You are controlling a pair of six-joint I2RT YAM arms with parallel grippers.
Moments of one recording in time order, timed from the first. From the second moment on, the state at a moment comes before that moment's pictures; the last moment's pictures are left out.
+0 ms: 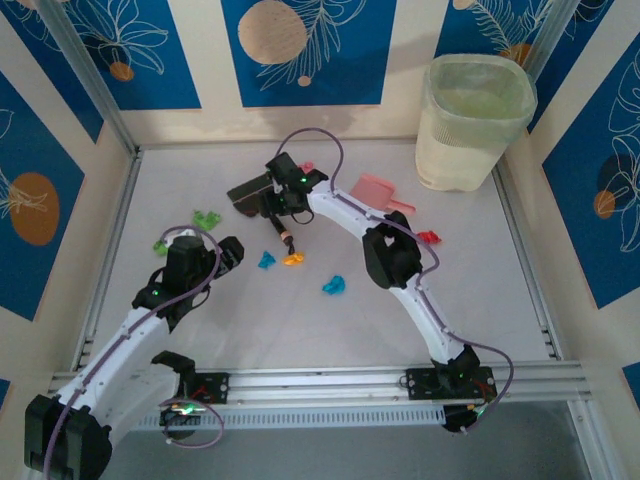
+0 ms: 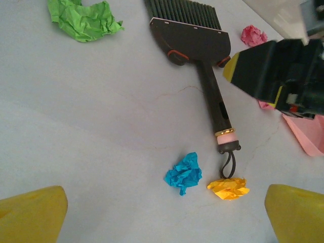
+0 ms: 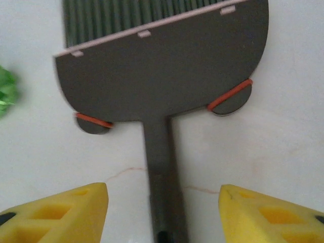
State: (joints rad) left arm -0.33 0.84 0.53 -0.34 -0.09 -0.78; right arm 0.71 2.52 2.28 -0.75 -0.07 0.39
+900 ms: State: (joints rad) left arm -0.33 0.86 0.51 -0.30 -0.07 -0.79; right arm 0.74 2.74 2.62 -0.99 0.02 0.30
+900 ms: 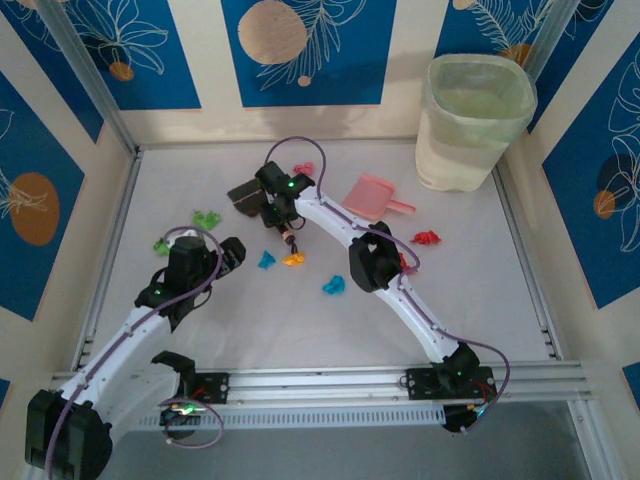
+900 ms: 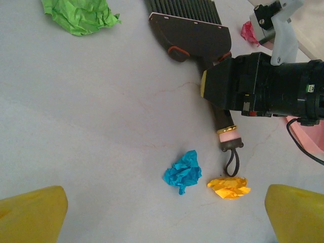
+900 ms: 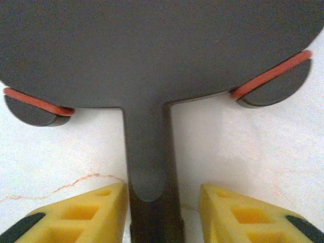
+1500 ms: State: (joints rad) left arm -0.33 0.86 0.50 -0.26 -0.05 -0.78; right arm 0.76 2.67 2.53 -0.98 0.08 0.32
